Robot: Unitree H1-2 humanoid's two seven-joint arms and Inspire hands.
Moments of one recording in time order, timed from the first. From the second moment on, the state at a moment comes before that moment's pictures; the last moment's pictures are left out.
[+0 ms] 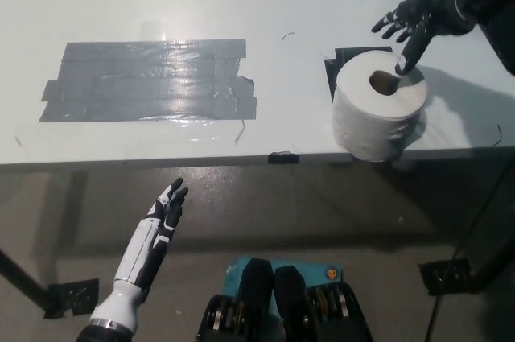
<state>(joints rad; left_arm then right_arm) -0.06 0.14 -0.10 -0.04 0.15 -0.01 -0.05 -1.41 -0.35 0.63 1.21 -0.29 0.26 0.81</state>
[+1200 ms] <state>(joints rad) -0.08 0.14 -0.11 -0.05 0.17 -0.01 -0.07 -1.41 -0.33 0.56 1.27 -0.37 0.20 0.79</state>
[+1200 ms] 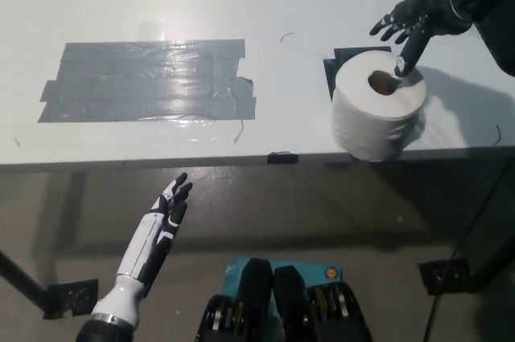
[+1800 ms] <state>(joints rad) -0.08 0.14 -0.11 -0.06 0.17 0.00 -0.07 -1.41 -0.31 0.48 1.27 -0.37 0.18 0.69</state>
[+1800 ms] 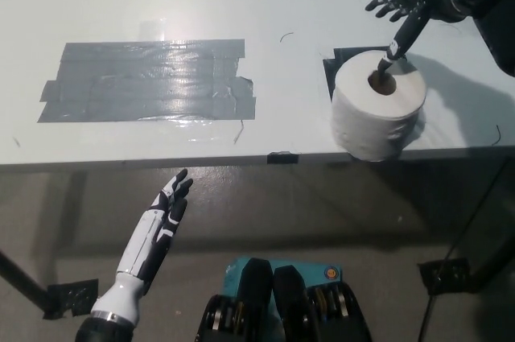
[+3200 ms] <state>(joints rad) -0.10 0.14 -0.10 -0.06 0.16 0.00 -0.07 -1.39 -0.30 0.52 1.27 -0.42 0.17 0.73</state>
